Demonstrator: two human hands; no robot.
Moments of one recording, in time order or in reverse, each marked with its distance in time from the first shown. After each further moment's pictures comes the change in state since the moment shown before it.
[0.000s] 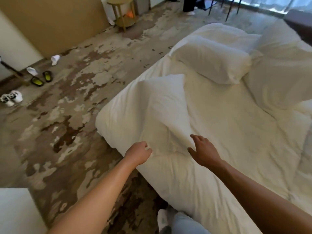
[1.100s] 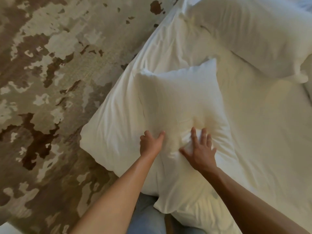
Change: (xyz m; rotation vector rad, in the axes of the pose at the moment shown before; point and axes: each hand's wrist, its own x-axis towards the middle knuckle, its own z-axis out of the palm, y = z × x) left_hand 0.428 -0.073 -0.079 -0.515 -0.108 -0.348; right_hand 0.370 -0.127 0.123 0.079 -0.188 0.478
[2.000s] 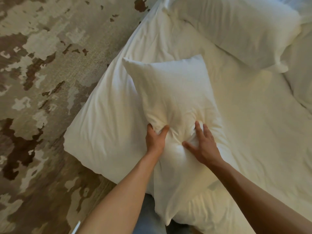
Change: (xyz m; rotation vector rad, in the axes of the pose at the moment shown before) left_hand -0.017 0.014 0.066 -0.482 0.035 0.247; right_hand -0.002 0.058 -0.021 0.203 0.059 0.001
